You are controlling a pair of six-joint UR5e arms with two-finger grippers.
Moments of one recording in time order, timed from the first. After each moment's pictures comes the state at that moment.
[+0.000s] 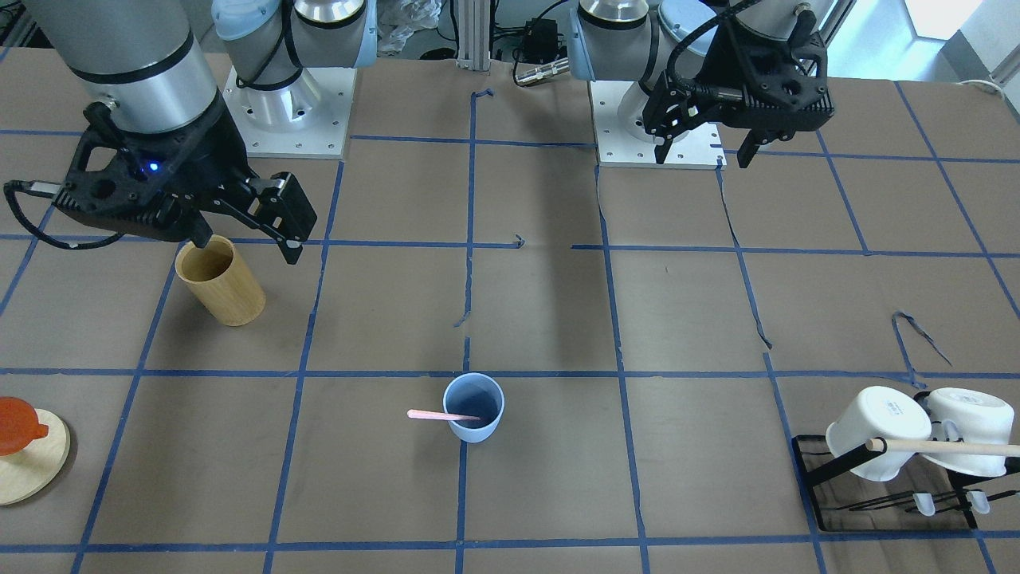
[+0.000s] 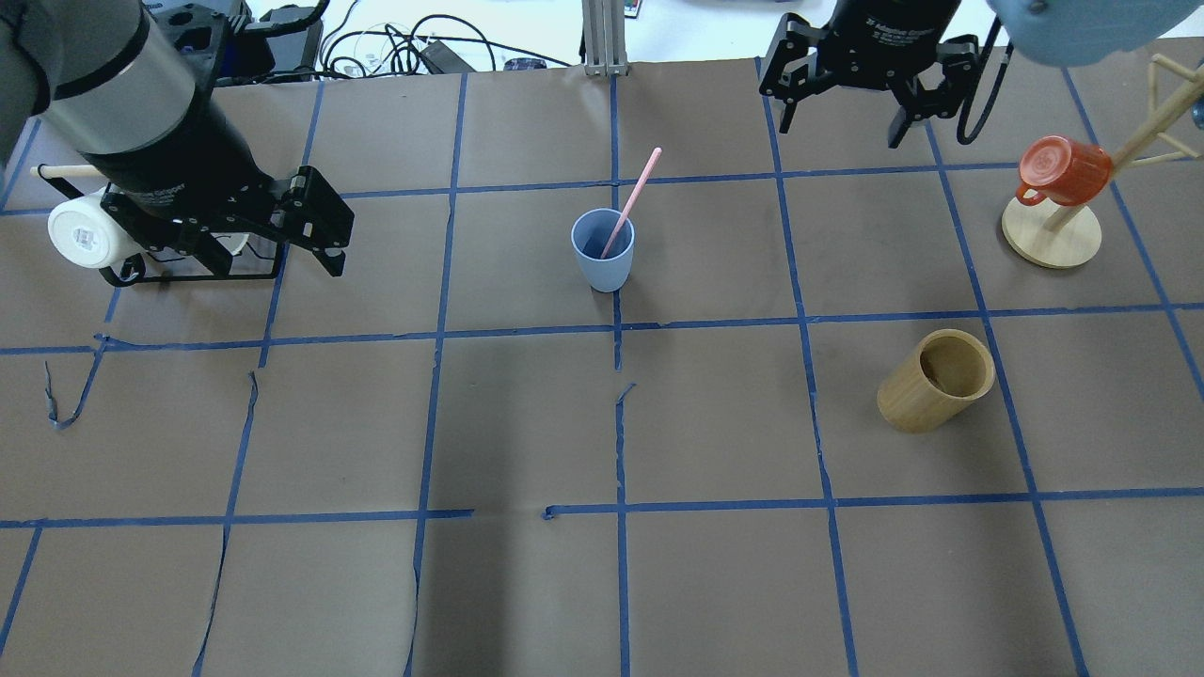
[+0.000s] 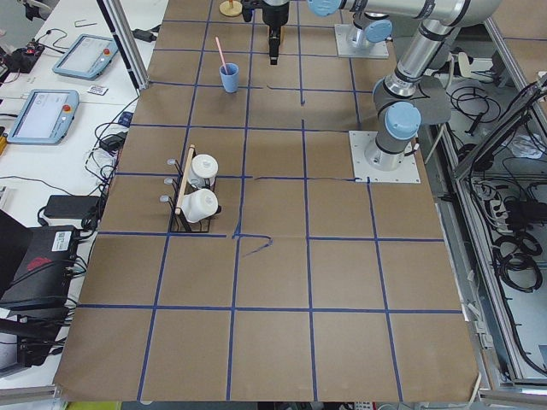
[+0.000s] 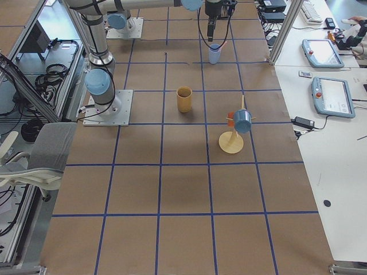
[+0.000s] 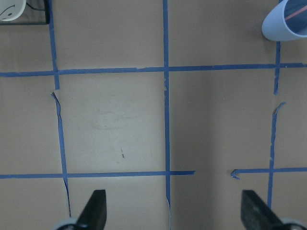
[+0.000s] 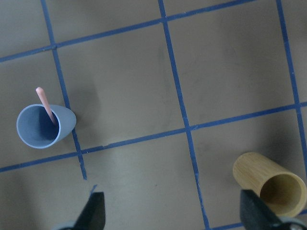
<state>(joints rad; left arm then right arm) -1.55 -1.46 -1.60 -1.66 1.58 0.04 1.62 -1.43 1.38 -1.55 -1.55 0.25</state>
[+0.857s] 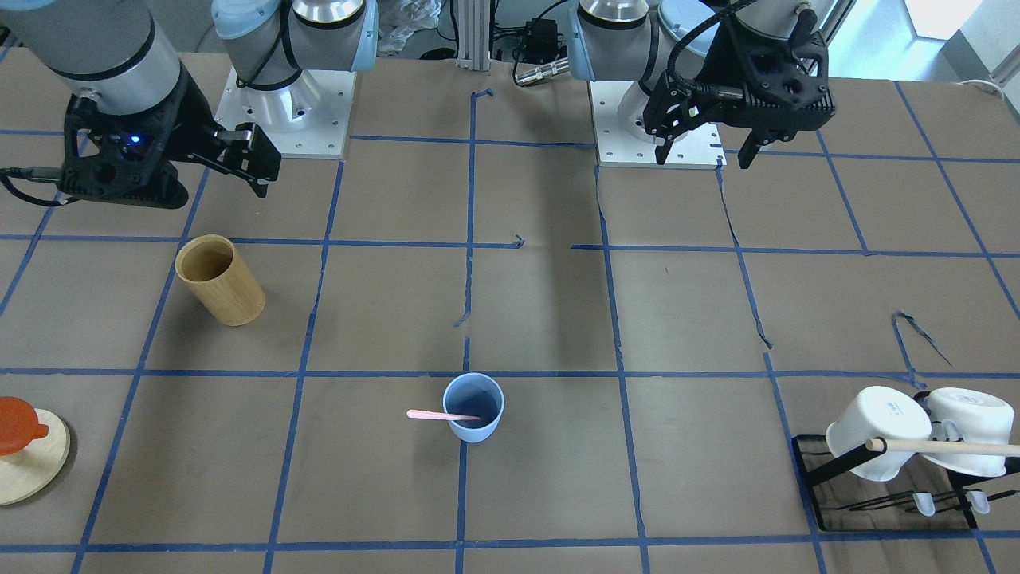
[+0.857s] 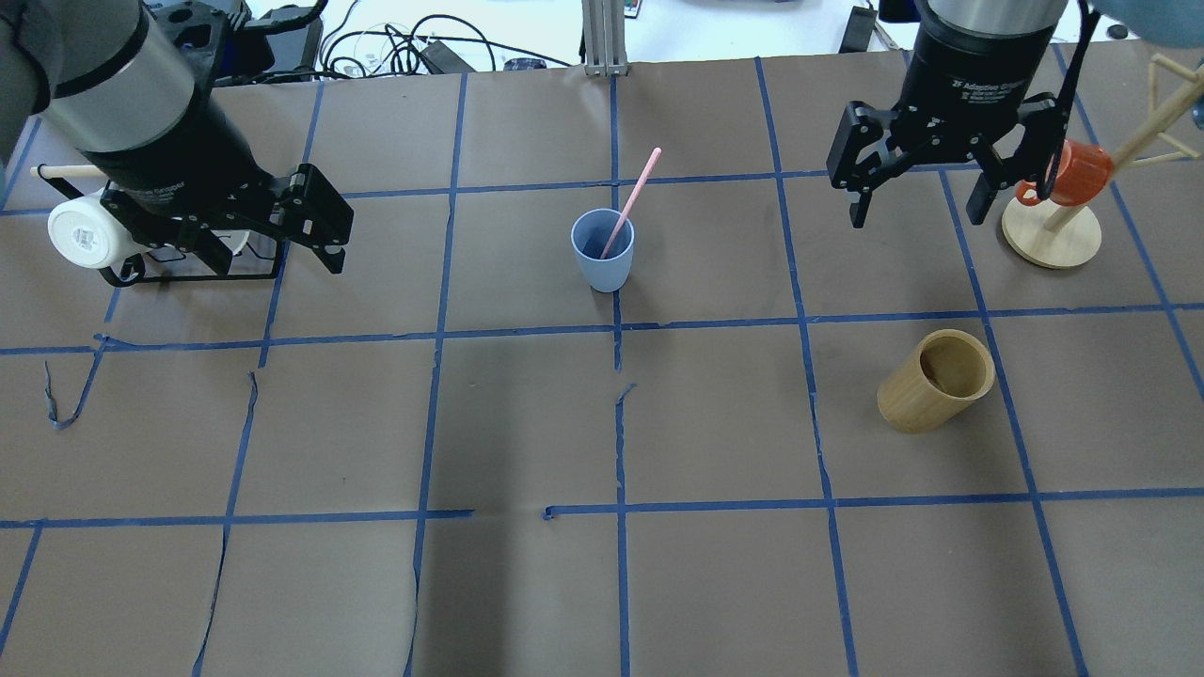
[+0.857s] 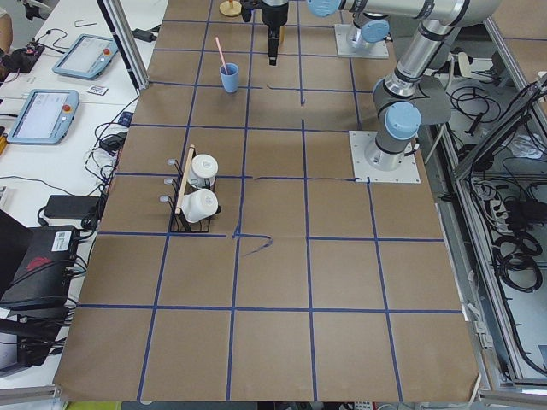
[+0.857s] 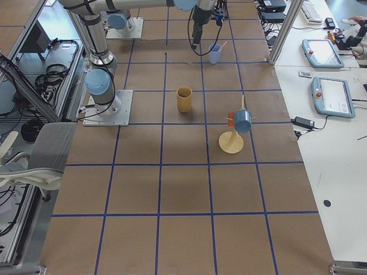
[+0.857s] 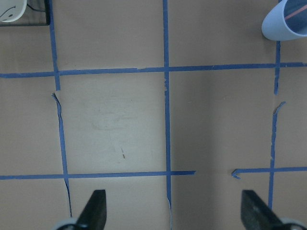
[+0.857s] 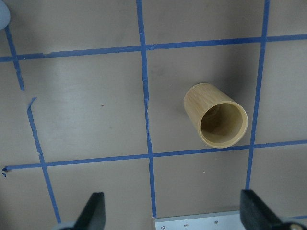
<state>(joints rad) -1.55 -1.46 -1.60 -1.65 1.58 0.05 1.54 -1.48 1.40 -1.29 -1.61 0.04</state>
